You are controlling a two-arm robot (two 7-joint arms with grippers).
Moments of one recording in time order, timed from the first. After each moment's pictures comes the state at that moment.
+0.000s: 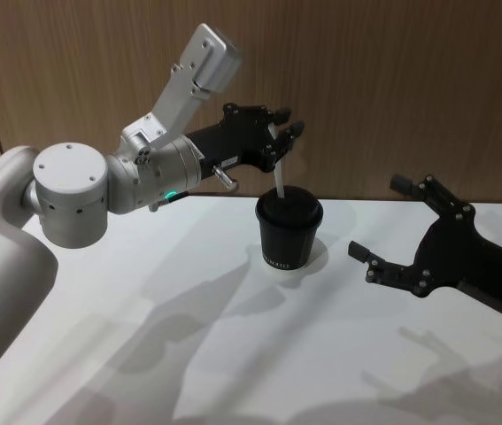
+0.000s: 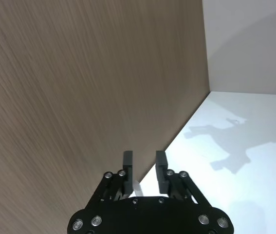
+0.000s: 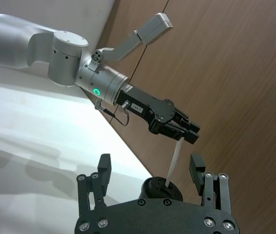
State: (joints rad) left arm -0.76 0.23 0.57 -1.19 -0.32 0.07 -0.53; right arm 0.13 0.59 -0.20 -1.75 0.32 -0.21 0.69
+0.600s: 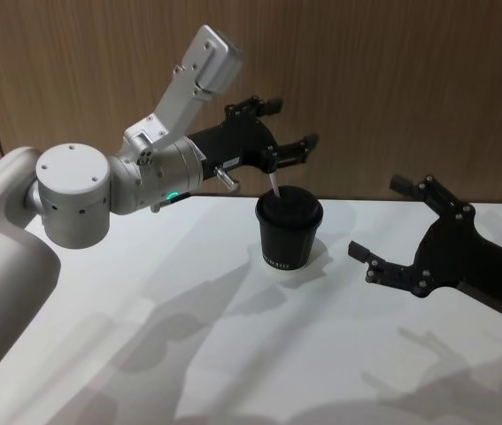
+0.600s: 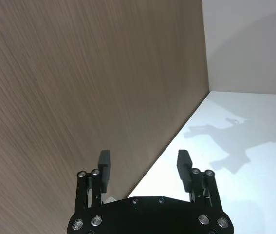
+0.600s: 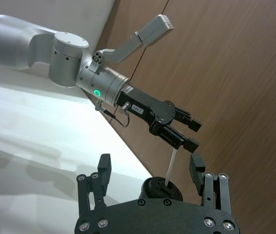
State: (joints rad) left arm -0.76 0.23 0.57 -1.18 -0.32 0.07 -0.53; right arm 0.13 0.59 -0.20 -1.75 0.32 -0.21 0.69
